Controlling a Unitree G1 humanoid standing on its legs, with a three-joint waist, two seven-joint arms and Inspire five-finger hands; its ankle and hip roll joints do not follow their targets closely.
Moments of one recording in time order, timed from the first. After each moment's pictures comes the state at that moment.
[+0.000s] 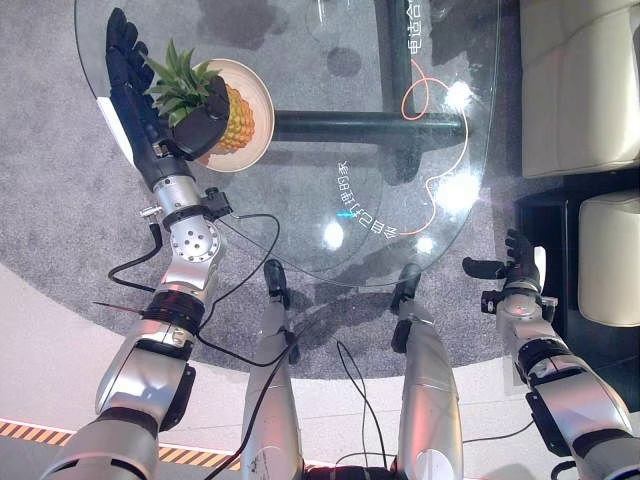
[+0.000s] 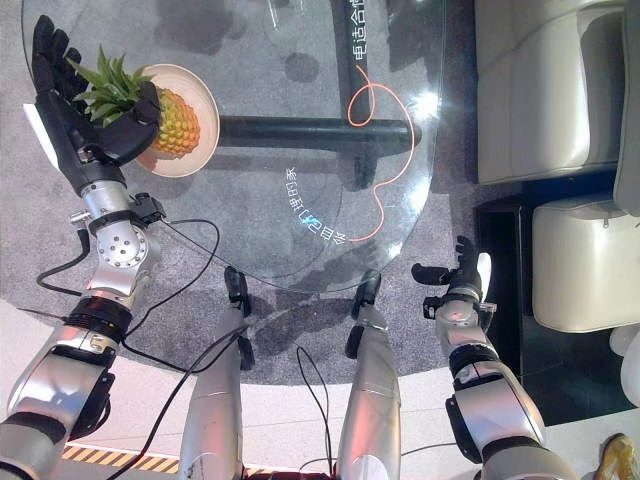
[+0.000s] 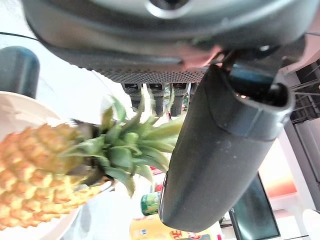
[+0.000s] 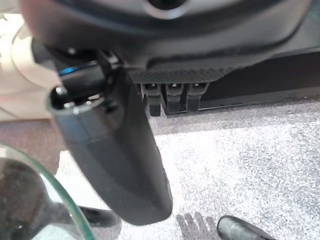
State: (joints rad) left arm -0.82 0.49 -0.25 0.71 -0.34 -0.66 0.64; right arm -0.69 -0.50 0.24 1.20 0.37 -0.17 -0.37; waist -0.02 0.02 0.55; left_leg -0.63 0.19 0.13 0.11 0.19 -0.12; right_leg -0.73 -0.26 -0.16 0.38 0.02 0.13
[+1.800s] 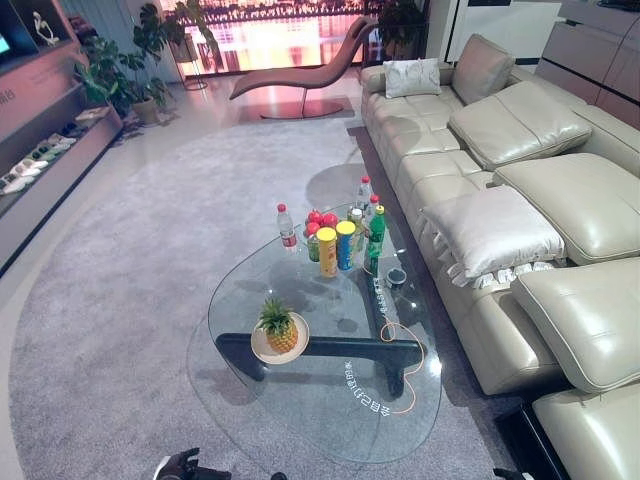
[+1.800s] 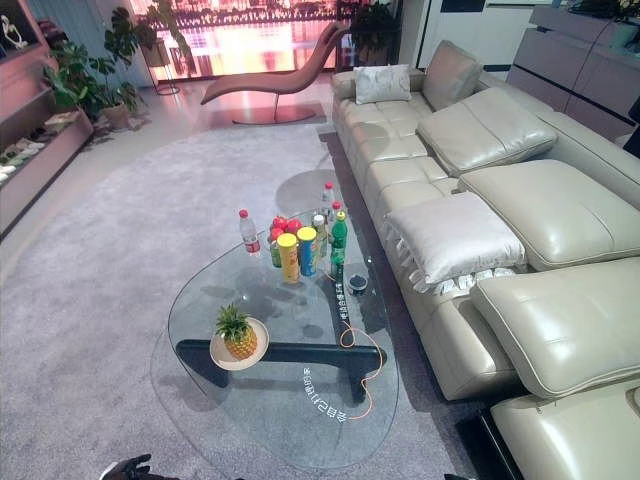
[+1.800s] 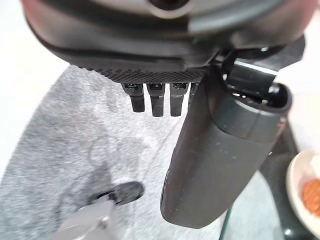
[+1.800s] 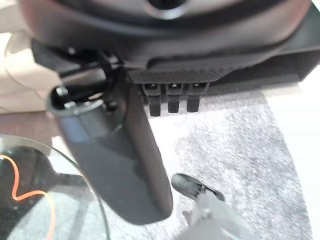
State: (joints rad) left arm -0.03 0.36 -0.11 1.32 -0.12 -0.05 0.01; right arm 0.02 -0.35 0.12 1.33 0.07 -0.03 -0.14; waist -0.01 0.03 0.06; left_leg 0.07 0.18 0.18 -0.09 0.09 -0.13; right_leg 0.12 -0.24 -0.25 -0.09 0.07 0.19
